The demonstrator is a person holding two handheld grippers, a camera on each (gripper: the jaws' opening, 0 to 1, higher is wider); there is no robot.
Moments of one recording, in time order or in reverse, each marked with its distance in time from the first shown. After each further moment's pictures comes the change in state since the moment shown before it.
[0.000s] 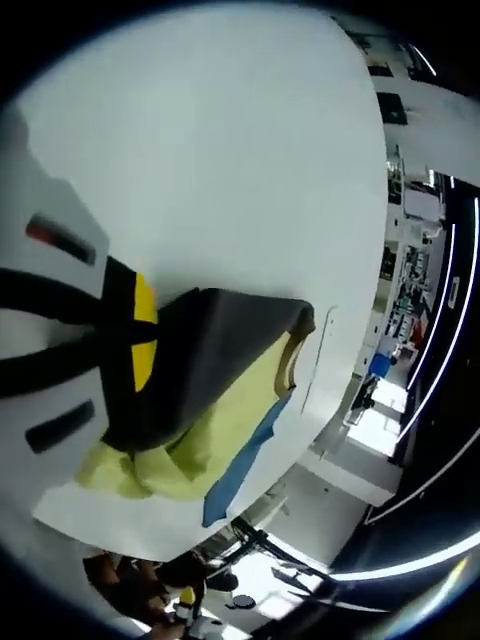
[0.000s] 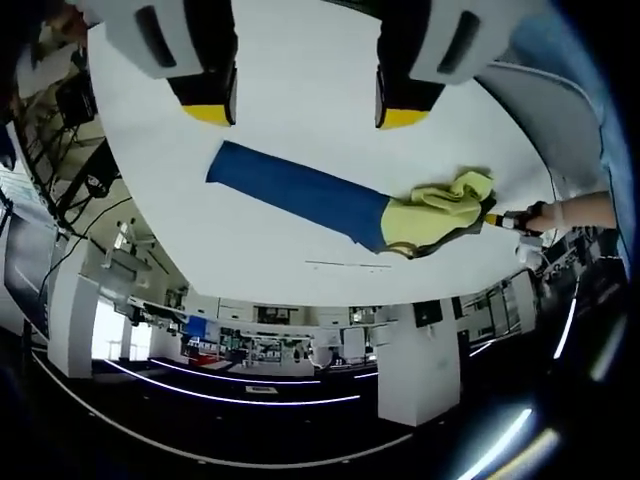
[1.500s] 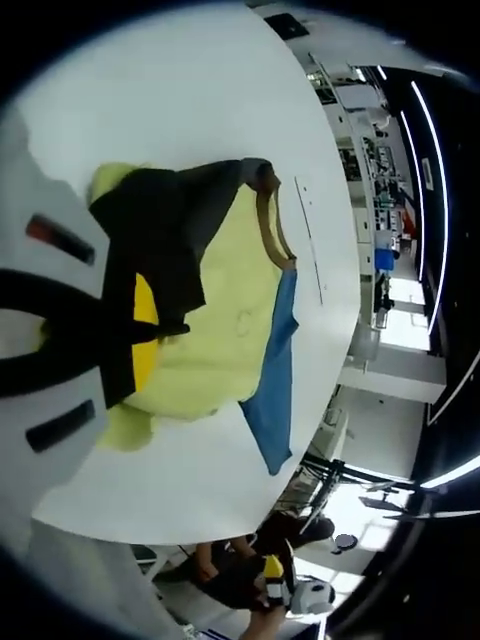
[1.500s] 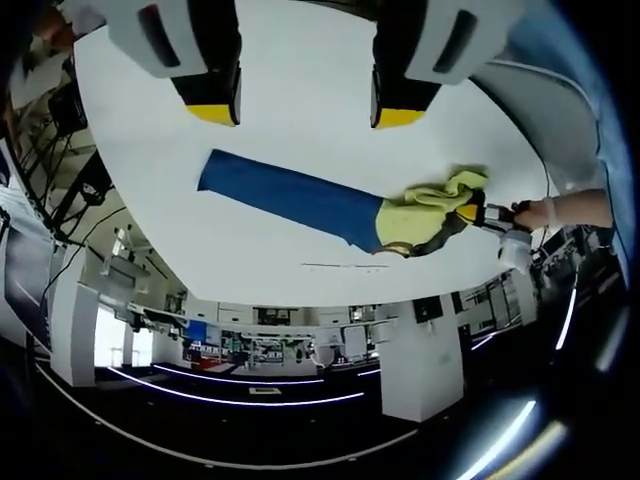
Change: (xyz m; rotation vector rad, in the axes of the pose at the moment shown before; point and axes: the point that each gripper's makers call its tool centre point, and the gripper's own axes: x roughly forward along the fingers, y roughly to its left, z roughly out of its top) left arm 0.049 -0.102 -0.004 0.369 0.067 -0.227; right arm 0.002 0.013 -0.007 0.028 -0.003 0.021
